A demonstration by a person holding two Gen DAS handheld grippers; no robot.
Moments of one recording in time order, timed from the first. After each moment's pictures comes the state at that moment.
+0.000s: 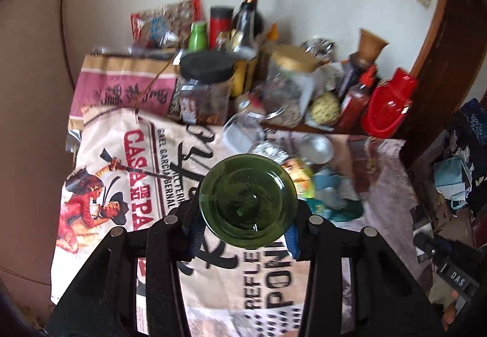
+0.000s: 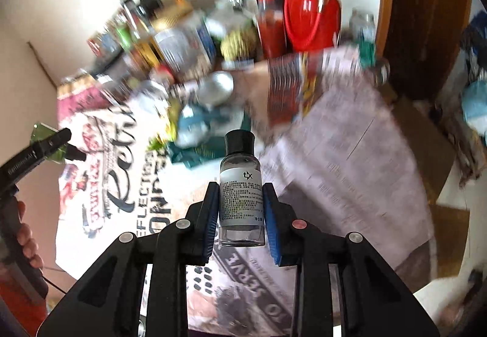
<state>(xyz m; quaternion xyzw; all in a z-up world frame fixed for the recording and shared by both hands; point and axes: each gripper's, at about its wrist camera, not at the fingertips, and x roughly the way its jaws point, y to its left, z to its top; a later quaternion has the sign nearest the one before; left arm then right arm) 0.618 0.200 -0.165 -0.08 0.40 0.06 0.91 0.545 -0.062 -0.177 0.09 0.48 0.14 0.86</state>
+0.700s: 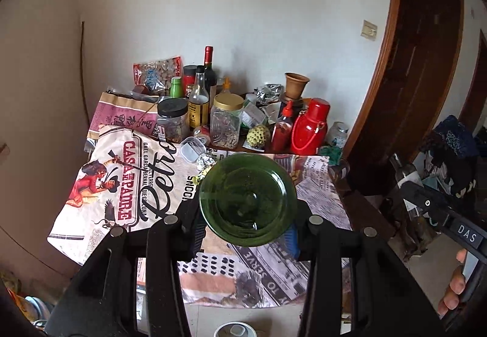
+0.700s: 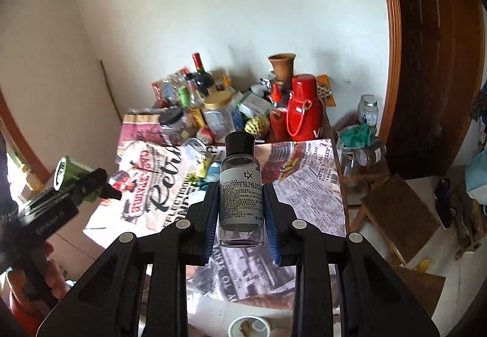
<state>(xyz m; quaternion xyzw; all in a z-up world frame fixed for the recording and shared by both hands) 0.461 0.043 -0.060 -0.08 0.31 0.07 0.94 0.461 -0.157 -0.067 0.06 0.35 0.25 0.90</state>
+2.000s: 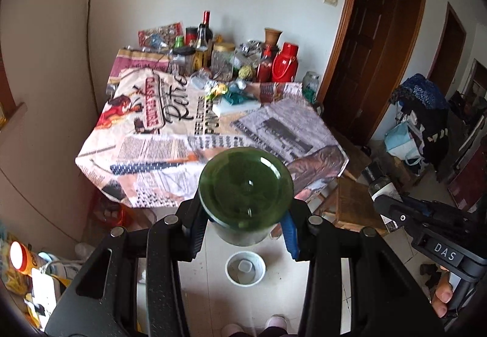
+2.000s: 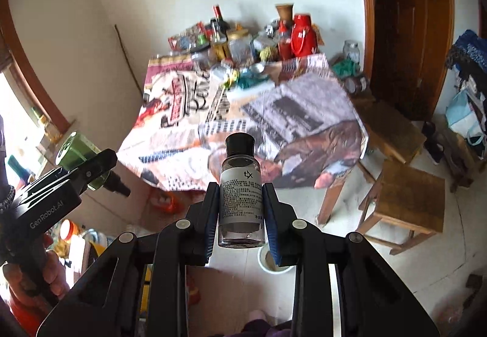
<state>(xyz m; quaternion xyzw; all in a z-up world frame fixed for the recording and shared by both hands) 0.203 0.047 -0.112 -0.07 0.37 0.02 0.93 0.209 -0.137 -0.127 0.07 0.43 0.22 0.87</state>
